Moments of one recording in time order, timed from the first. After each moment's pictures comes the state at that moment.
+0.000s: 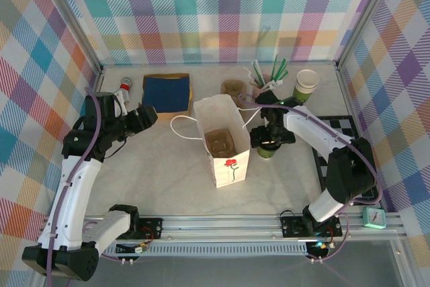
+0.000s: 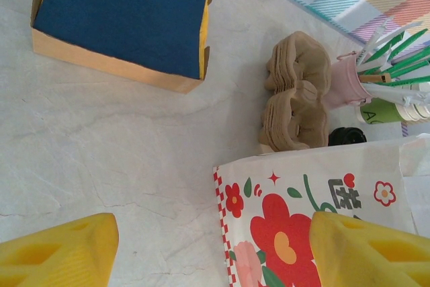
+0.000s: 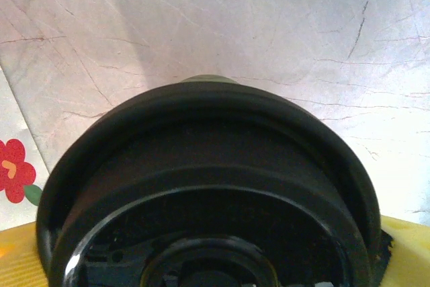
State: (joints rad) left arm -0.09 0.97 1.18 -0.93 0.25 -0.52; right arm 0.48 1.59 1.23 -1.09 0.07 0.33
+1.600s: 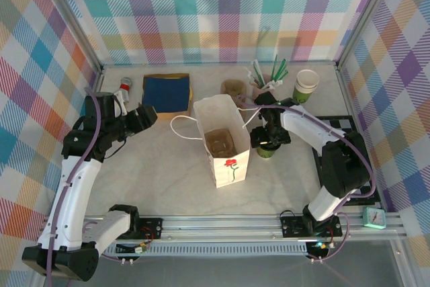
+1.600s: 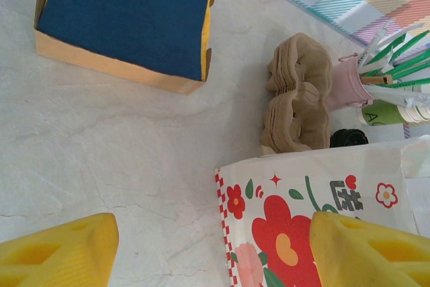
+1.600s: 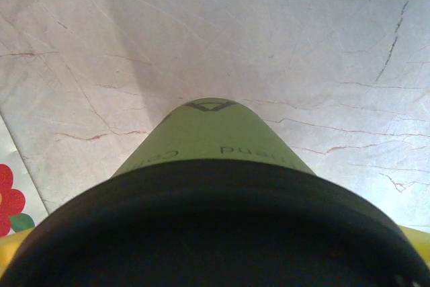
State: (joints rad) left arm -0.09 0.97 1.18 -0.92 0.24 -0.52; right arm 0.46 1.65 1.21 -1.01 0.04 0.30
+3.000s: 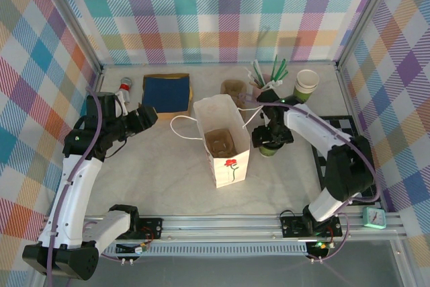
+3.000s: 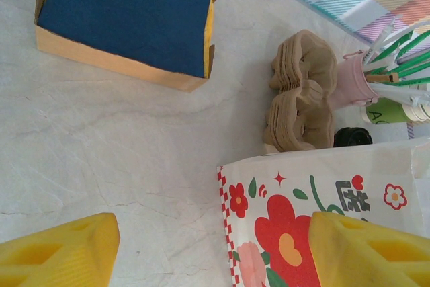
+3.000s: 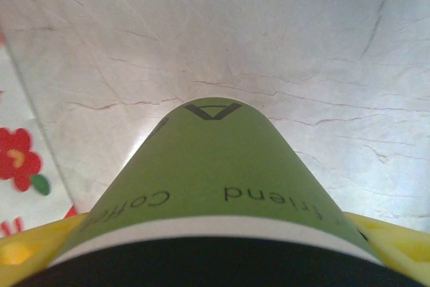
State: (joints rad) left arm -0.09 0.97 1.17 -0.92 0.24 -0.52; right arm 0.45 1.59 1.26 -1.12 0.03 0.28
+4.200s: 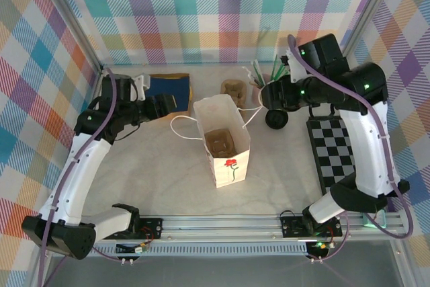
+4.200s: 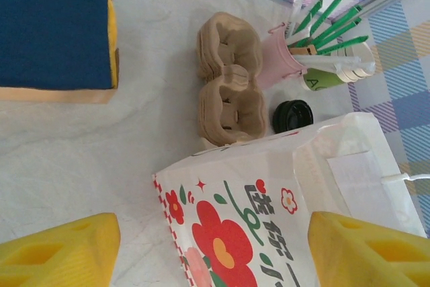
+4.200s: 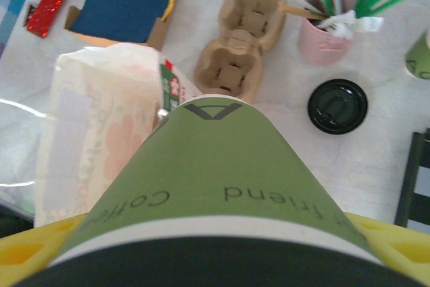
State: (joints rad) left arm -0.24 1.15 1.33 -0.86 0.33 -0.50; right arm 0.54 1.55 2.37 -1.69 -0.04 0.24
